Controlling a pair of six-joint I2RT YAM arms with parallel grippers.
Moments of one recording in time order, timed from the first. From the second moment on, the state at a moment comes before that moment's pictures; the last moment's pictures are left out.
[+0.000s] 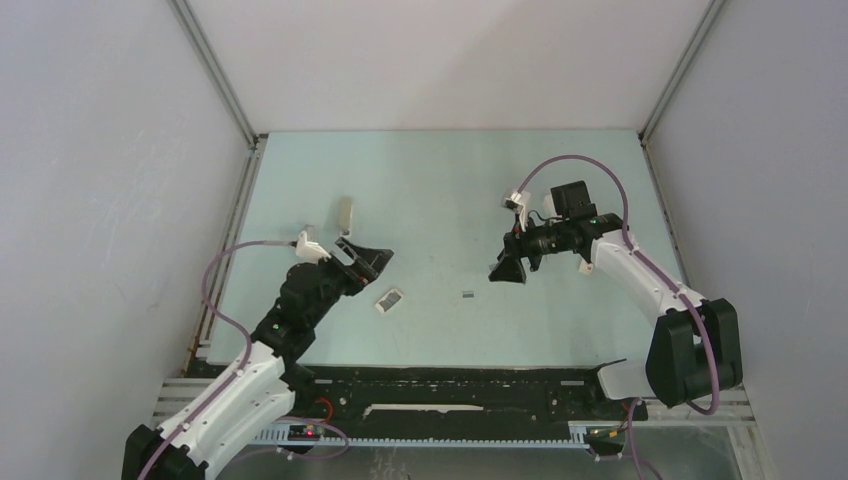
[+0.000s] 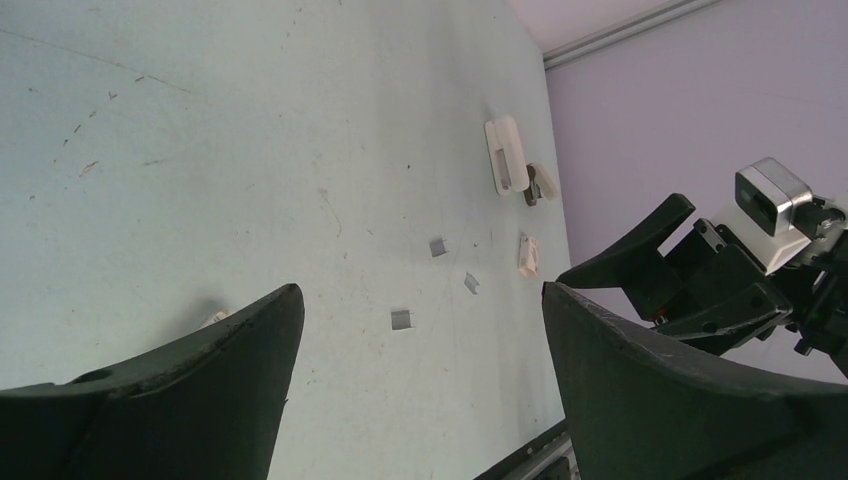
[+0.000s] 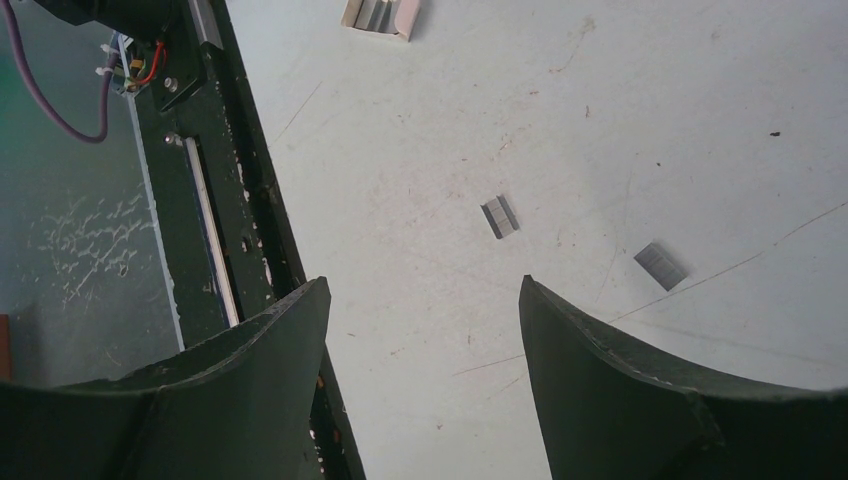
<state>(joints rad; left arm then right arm) -0.48 0.64 0.32 0.09 -0.02 -0.99 0.26 1.37 0.98 -0.58 -0.93 -0.38</state>
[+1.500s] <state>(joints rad) -0.50 0.67 0.32 0.10 -0.01 -1.01 0.26 1.37 0.98 -0.58 -0.93 -0.38</state>
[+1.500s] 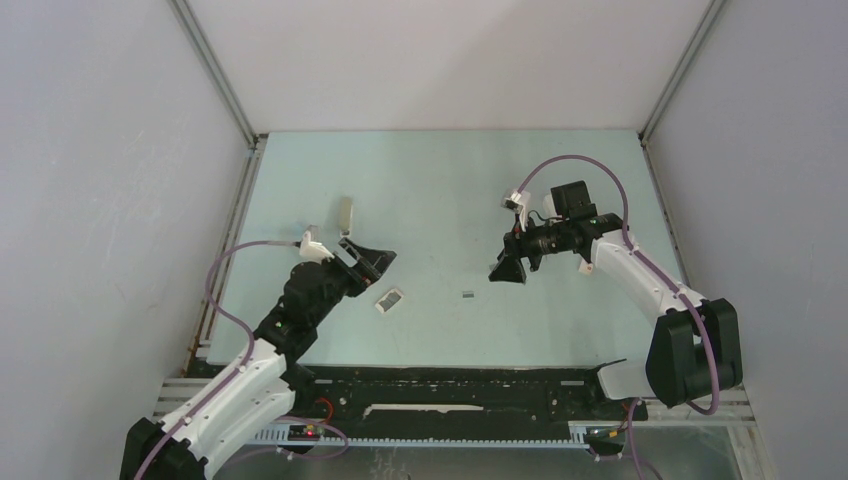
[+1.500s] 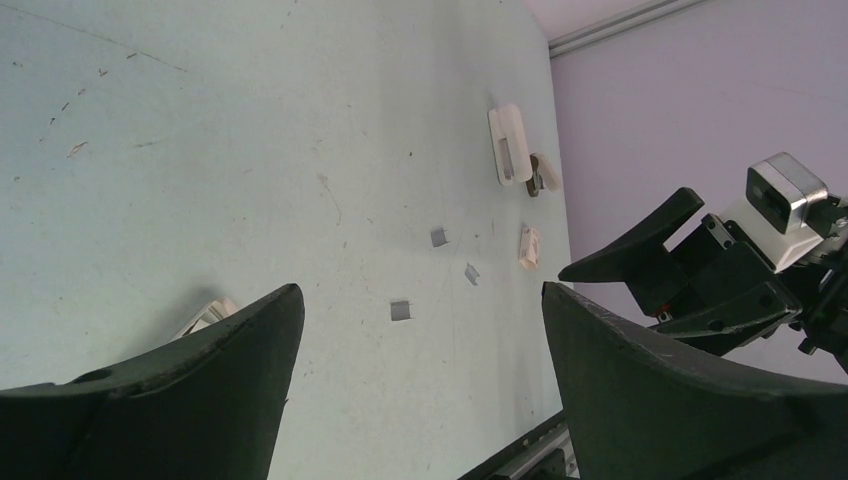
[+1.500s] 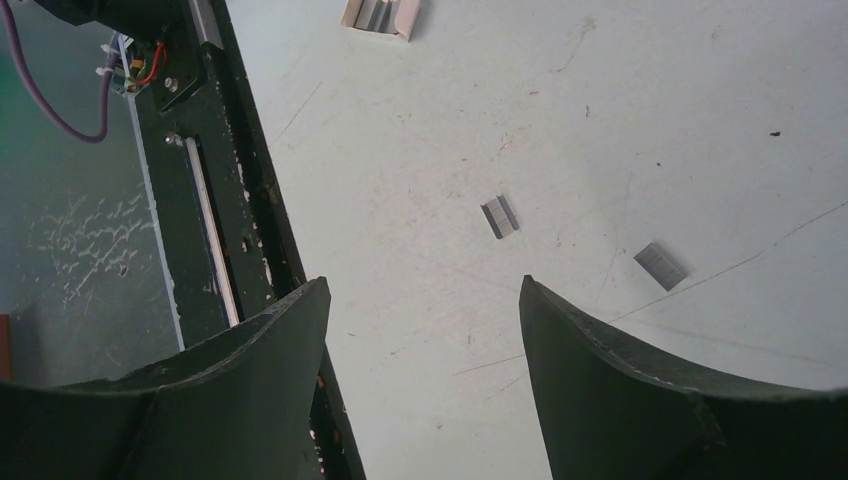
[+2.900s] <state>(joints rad) -0.54 0.68 0.32 0.10 -0.01 -1.06 0.26 1.37 0.98 -0.58 -0.93 -0.38</state>
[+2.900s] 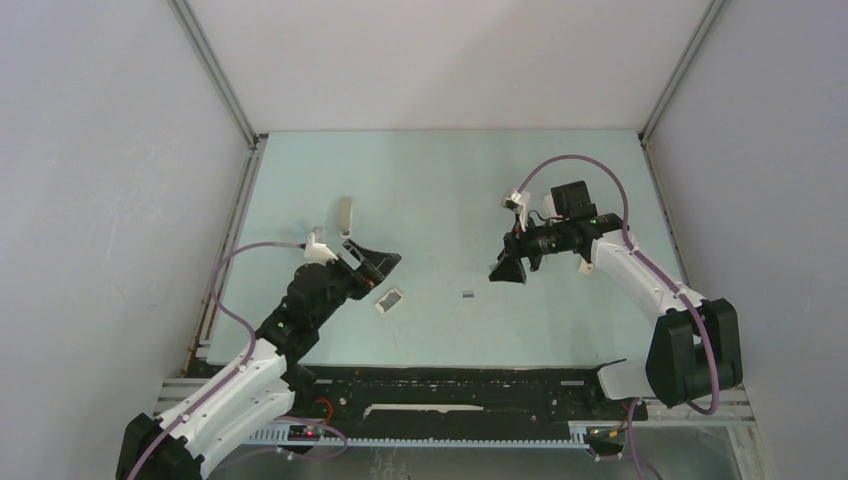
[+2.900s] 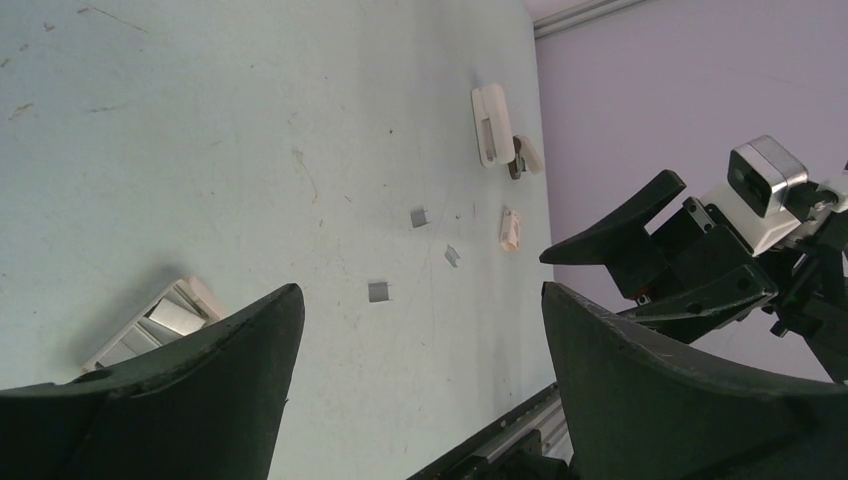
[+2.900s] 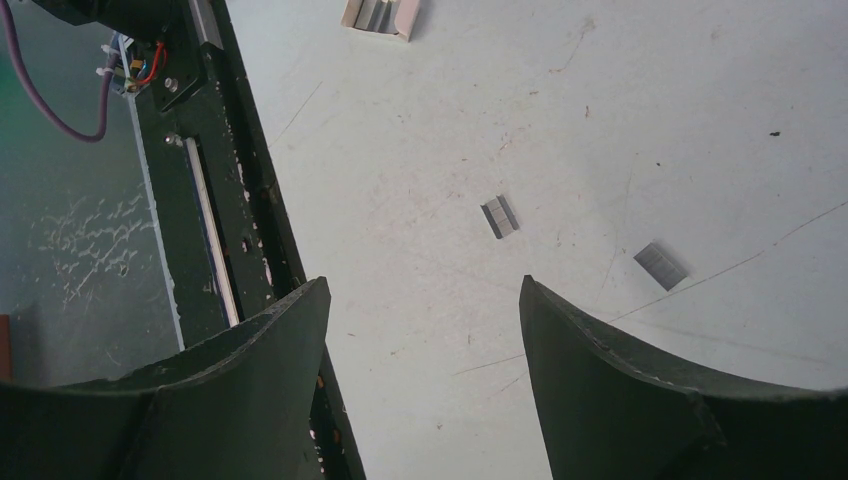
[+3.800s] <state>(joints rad) -0.64 0.77 0.33 0.07 -0.10 -1.20 0.26 1.36 0.98 -0.58 -0.95 -0.38</state>
